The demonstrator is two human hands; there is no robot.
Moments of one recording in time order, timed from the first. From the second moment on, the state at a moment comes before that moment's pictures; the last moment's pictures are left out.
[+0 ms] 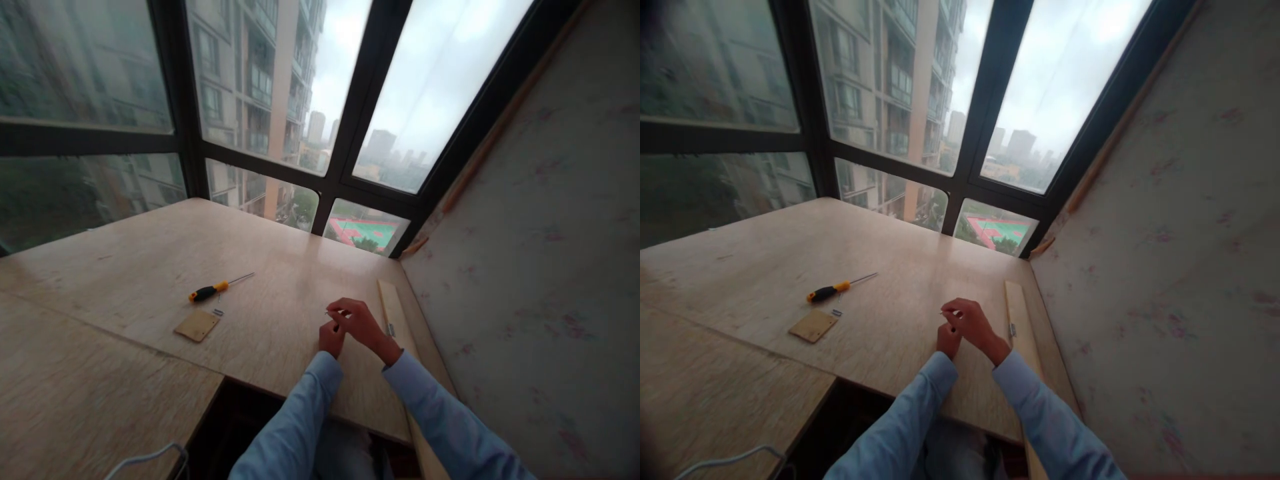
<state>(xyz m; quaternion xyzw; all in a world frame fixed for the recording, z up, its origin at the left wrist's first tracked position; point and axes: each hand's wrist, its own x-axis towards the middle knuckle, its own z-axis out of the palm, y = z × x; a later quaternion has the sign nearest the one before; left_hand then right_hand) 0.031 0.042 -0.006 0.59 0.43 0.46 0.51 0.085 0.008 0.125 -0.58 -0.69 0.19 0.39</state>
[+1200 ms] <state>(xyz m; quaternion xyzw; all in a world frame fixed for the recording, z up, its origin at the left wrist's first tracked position) 0.028 0.036 0.001 0.63 0.47 0.42 0.45 0.237 -0.099 0.085 -0.51 -0.23 0.49 0.67</state>
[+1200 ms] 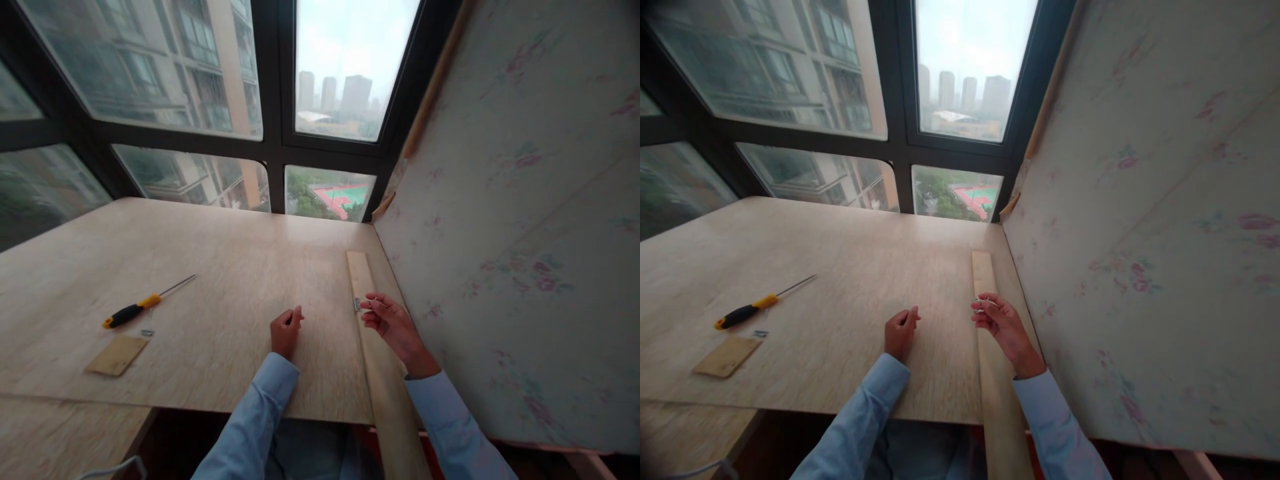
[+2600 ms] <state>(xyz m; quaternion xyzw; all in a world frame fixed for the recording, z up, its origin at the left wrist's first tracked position) 0.022 0.030 0.002 0.69 0.45 0.34 0.45 0.300 -0.063 0.007 -0.68 -0.62 0.03 0.39</state>
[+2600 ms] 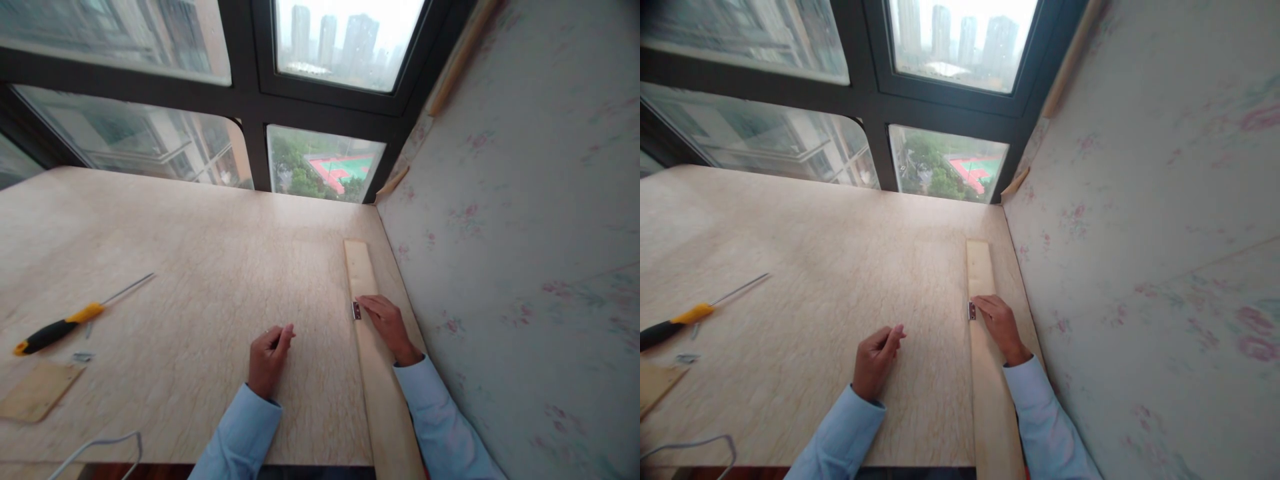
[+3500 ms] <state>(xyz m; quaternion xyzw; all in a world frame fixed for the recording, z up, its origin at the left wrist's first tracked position) 0.022 0.028 0.003 0.70 0.43 0.35 0.44 0.300 -0.061 0.004 -0.69 -0.61 0.05 0.39</state>
